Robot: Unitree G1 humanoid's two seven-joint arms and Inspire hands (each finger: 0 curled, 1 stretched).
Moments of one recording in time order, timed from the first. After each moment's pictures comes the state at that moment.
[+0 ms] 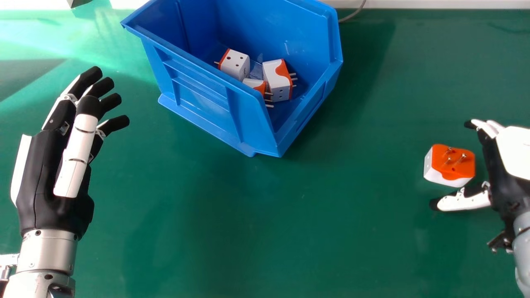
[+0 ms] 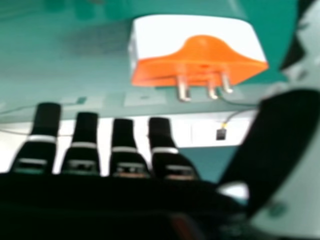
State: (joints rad) left arm 0.17 0.18 0.31 -0.11 -0.31 -0.18 -0.24; right arm -0.03 -0.50 0.02 0.09 -0.85 0.23 -0.01
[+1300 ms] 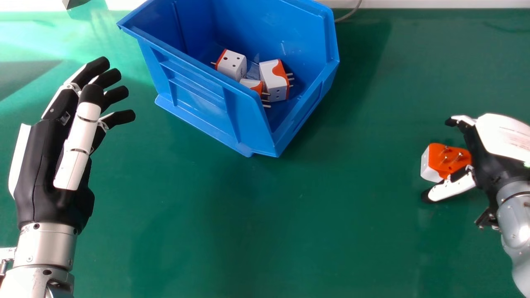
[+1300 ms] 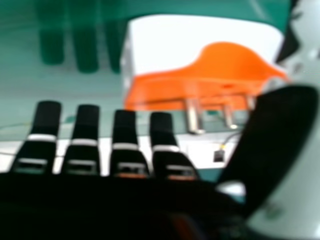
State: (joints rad) left arm 0.19 0.18 0.30 -0.25 -0.29 -0.09 -0.20; right arm -0.26 -0.56 0.16 0.43 -0.74 0.17 -0.04
